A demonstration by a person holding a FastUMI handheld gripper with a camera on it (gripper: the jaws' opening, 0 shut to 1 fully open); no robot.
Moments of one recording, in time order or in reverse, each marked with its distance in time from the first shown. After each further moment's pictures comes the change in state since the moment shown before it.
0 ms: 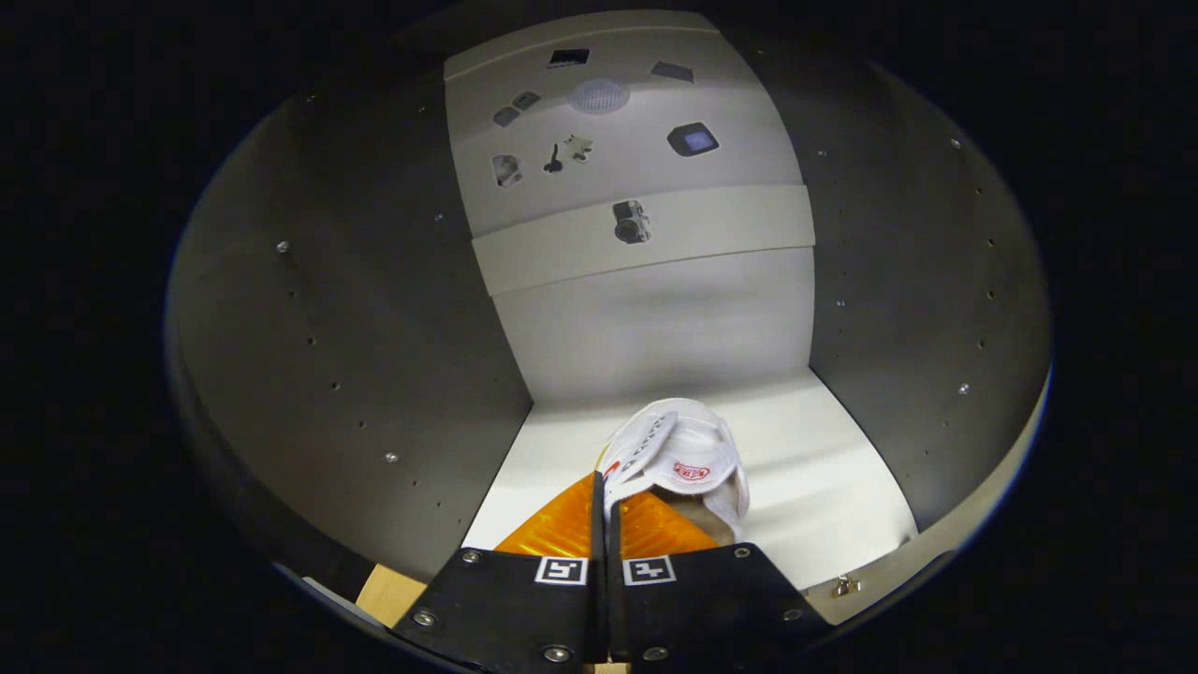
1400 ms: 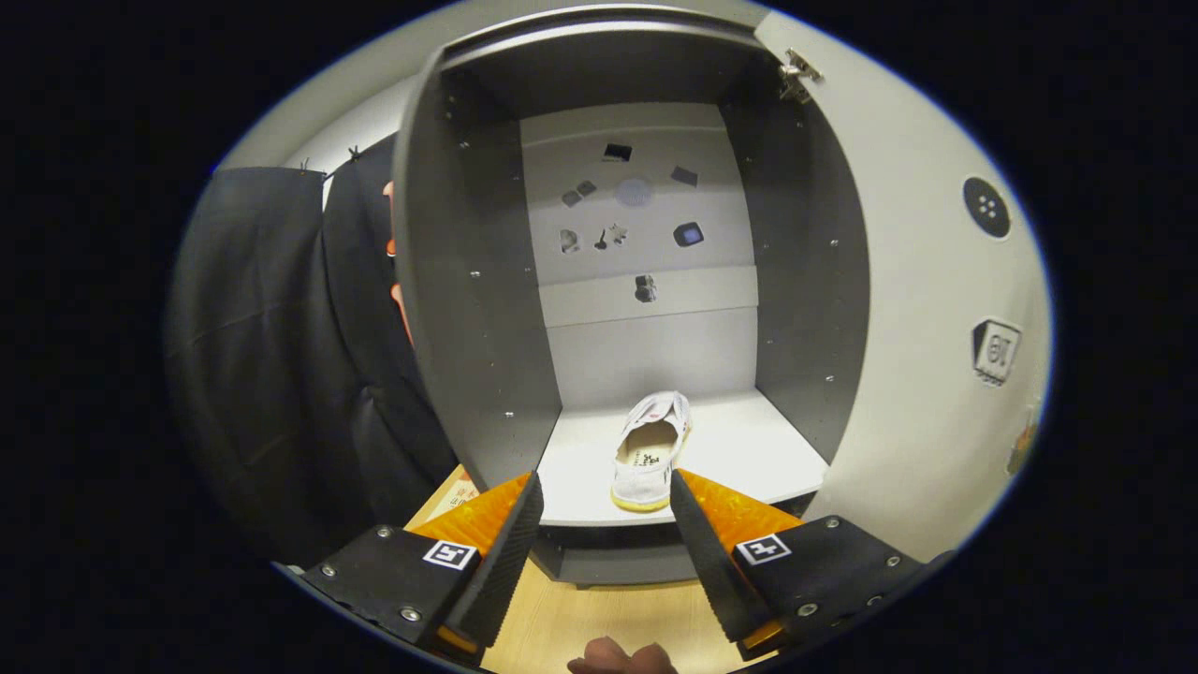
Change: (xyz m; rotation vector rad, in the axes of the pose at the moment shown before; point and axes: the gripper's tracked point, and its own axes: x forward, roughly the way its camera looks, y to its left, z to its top) arm -0.192 0.047 -0.024 -0.085 -0.183 -0.090
